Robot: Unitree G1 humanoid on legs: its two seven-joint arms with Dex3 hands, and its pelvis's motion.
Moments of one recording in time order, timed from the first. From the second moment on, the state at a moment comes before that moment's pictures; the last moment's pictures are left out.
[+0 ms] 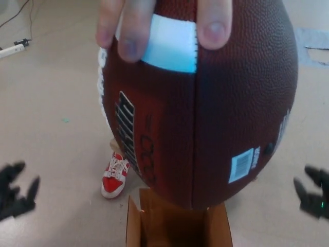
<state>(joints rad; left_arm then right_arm) -0.46 0.51 0.13 1.04 0.03 -0.11 -0.17 -0.51 -0.37 -0.09 1.10 -0.09 -0.15 0.09</state>
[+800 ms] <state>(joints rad) -0.24 0.47 0.28 0.63 -0.10 -0.22 -0.30 -0.34 -0.30 -0.18 0.75 0.01 -0.37 0.15</state>
